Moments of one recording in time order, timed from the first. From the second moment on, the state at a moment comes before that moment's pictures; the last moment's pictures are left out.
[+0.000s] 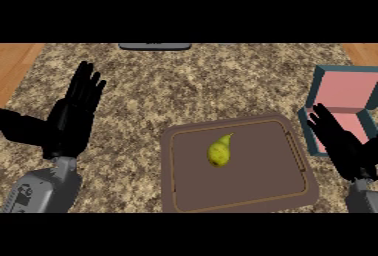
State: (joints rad) left arm -0.25 0.25 -0.13 -1.67 0.32 0.34 0.21; right arm -0.09 -0.36 -0.05 -1.34 -0.36 0.13 0.10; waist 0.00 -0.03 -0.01
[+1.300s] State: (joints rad) left arm -0.24 0.47 -0.22 -1.53 0.10 0.00 -0.08; right arm -0.20 -0.64 0.22 -1.86 0.13 -0.01 0.70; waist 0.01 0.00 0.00
